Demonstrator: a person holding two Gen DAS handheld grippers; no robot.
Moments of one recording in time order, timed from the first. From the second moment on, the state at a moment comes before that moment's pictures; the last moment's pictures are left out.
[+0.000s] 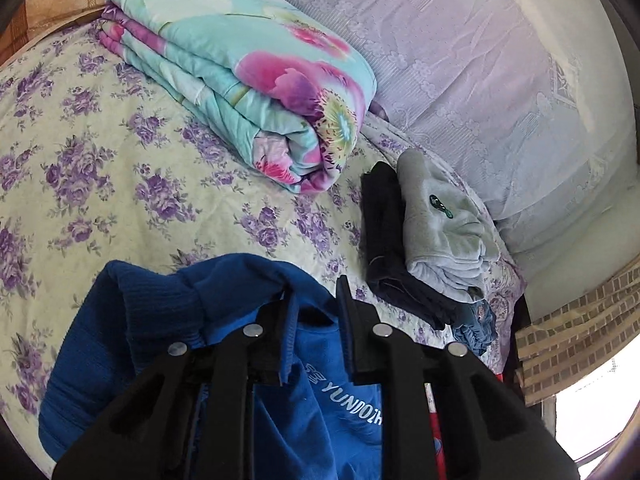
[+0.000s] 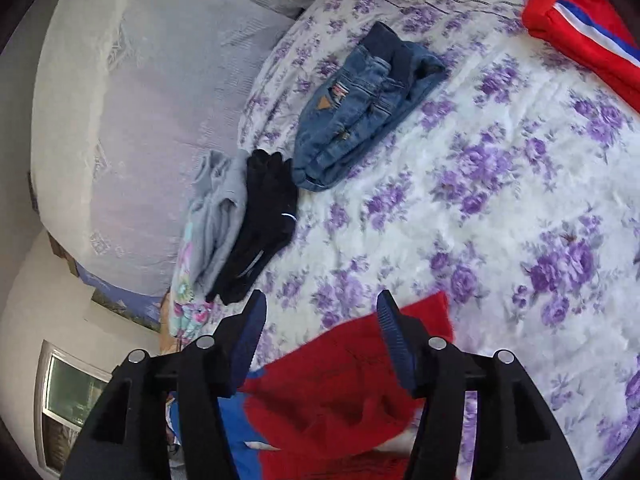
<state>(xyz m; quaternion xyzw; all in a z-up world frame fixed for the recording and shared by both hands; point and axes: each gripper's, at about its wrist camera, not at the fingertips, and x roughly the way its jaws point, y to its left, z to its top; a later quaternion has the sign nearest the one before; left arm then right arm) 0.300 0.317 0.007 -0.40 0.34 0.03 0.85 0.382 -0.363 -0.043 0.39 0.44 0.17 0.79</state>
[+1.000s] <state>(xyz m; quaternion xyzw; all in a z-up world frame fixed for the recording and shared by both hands) 0.349 0.312 0.019 -0.37 0.37 0.03 0.85 0.466 -0.390 -0.046 0.34 0.44 0.14 0.82</state>
